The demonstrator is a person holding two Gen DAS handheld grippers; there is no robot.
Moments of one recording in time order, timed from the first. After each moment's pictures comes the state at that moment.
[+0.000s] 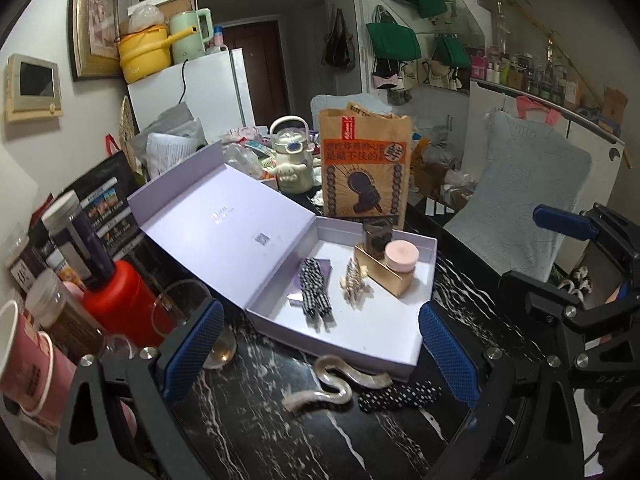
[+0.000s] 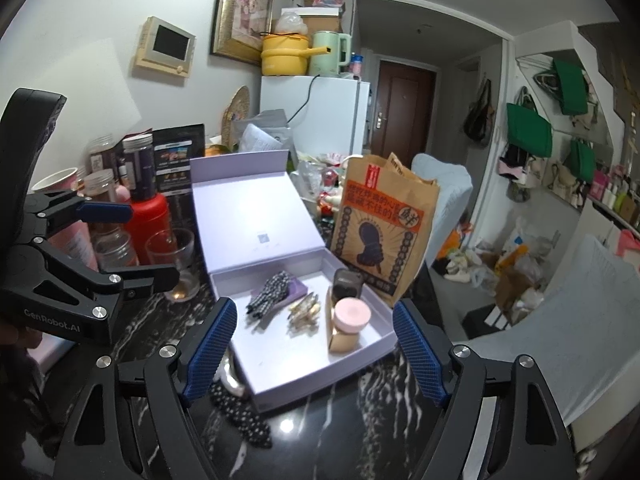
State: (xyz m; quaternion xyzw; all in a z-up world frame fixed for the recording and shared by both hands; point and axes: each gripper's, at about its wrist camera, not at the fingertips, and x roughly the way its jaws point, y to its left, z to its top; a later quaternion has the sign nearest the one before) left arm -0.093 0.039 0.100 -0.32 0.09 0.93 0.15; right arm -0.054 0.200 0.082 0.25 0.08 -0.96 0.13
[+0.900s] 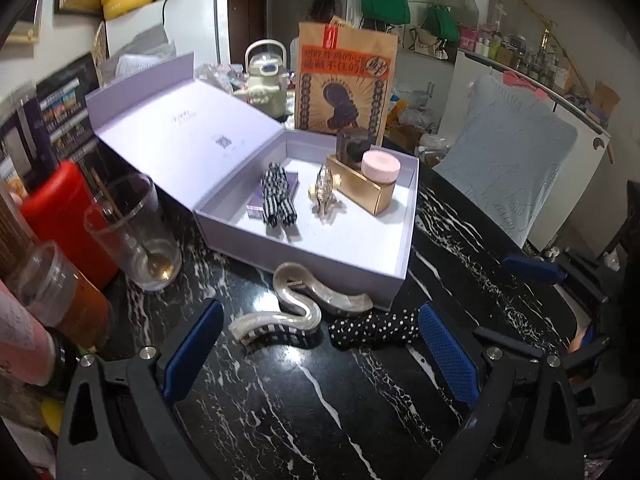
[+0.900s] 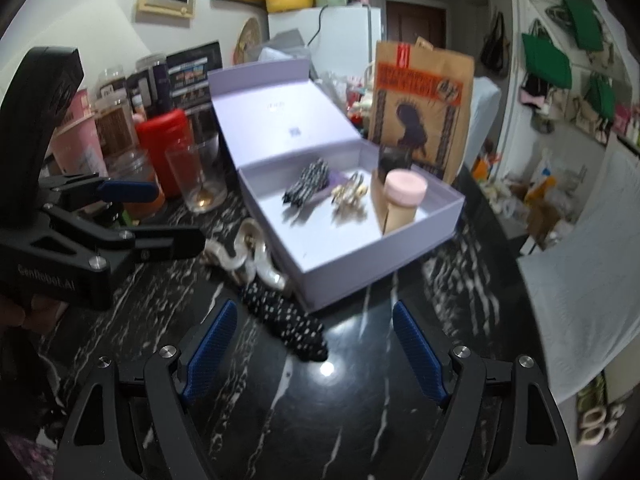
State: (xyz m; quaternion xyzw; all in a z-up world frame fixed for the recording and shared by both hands) left arm -0.084 0.029 0.007 -0.40 0.05 0.89 0.20; right arm -0.031 0.184 -0.024 0.36 0.03 -0.92 0.16
